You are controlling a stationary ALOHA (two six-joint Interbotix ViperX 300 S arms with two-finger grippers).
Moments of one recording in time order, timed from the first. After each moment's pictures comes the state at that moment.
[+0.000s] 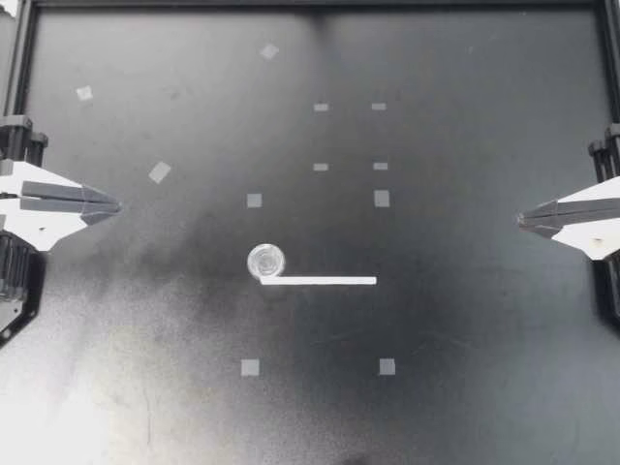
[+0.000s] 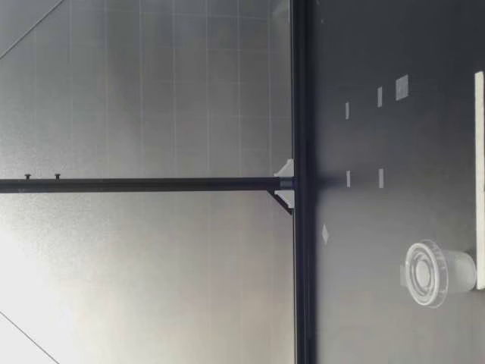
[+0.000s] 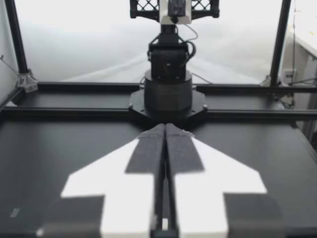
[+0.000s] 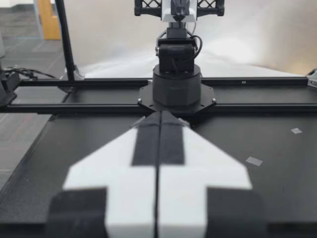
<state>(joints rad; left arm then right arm) 0.00 -0.97 1.19 0.00 -0.29 0.00 -0.01 -0.97 1.19 0.00 -0.29 0.00</state>
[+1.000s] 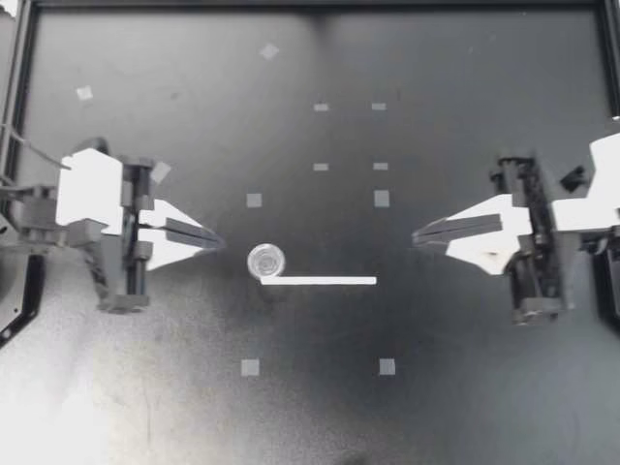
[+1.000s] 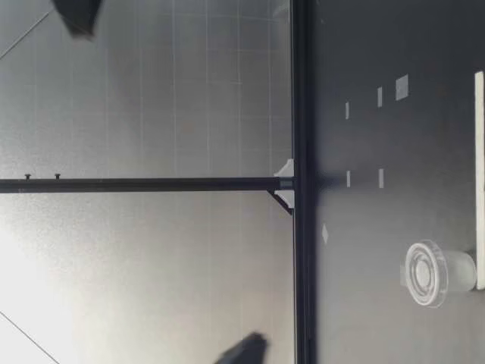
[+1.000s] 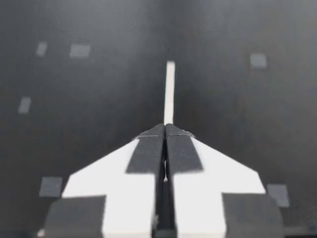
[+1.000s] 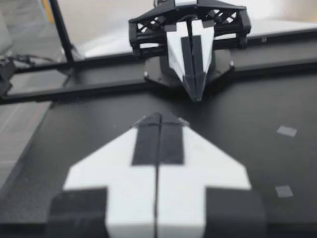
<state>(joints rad) 0.01 -0.40 1.05 -0.04 -0.14 0.00 -0.01 -0.44 1.10 -0.01 -0.63 0.13</state>
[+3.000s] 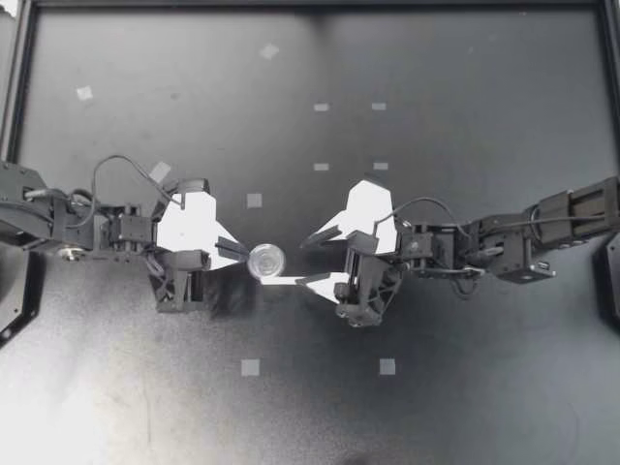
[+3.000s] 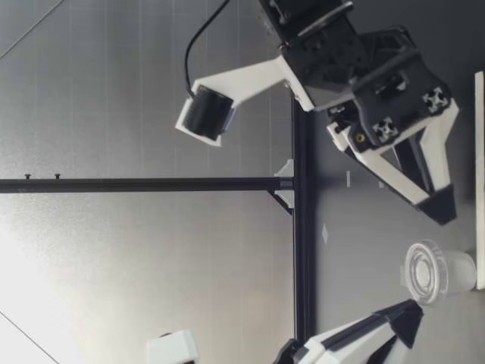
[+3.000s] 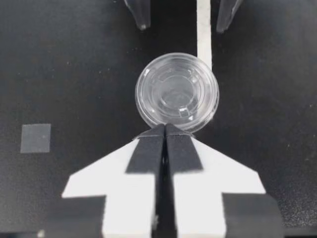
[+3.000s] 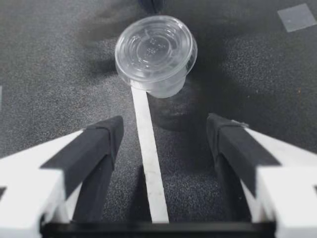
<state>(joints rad) 0.06 -0.01 0.99 -0.04 -0.21 0.11 -0.06 0.36 0.72 0.05 -0.53 0.17</state>
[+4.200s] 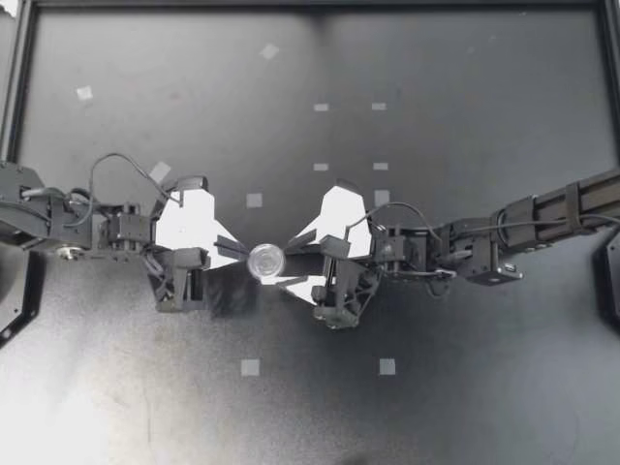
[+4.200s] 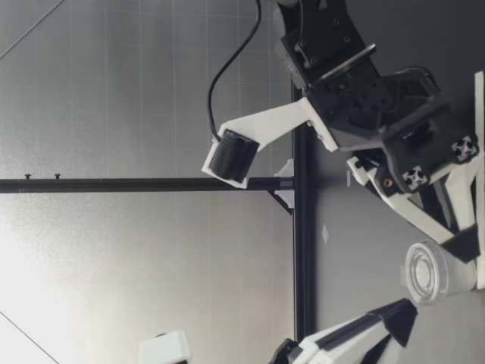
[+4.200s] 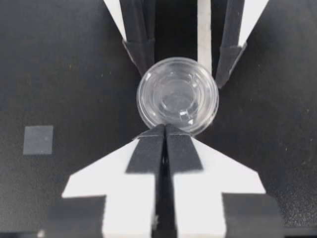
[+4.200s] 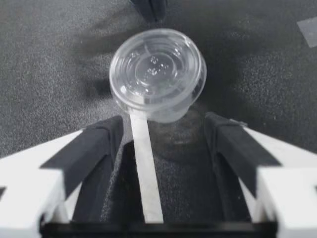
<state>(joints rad) 0.06 -0.03 0.99 -0.04 -0.21 0.11 -0.06 0.45 0.62 0.04 -0.51 0.17</state>
